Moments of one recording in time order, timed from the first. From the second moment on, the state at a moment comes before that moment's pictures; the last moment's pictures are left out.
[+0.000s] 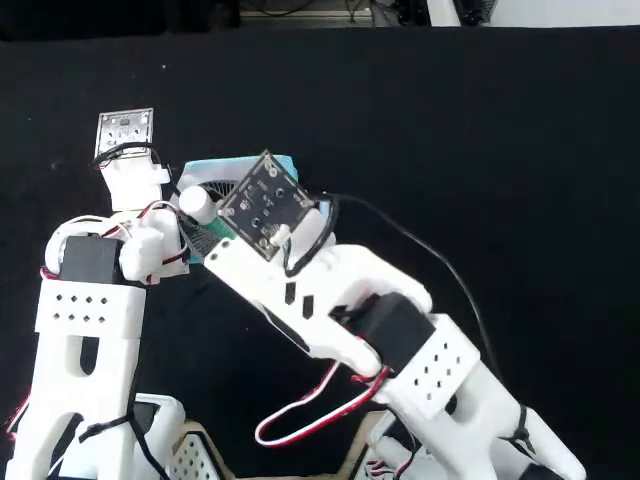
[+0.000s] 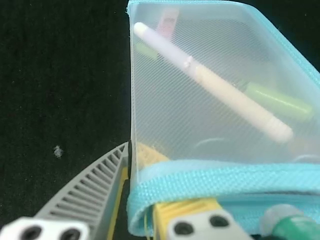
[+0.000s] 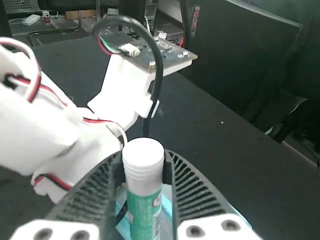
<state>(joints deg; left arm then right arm) -1.8 -41.6 32.2 76.4 7.1 -46.2 -46.7 33.5 41.4 10.8</state>
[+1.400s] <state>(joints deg) -1.7 -41.6 32.3 76.3 7.1 -37.6 -85.3 72.0 30.9 12.2</state>
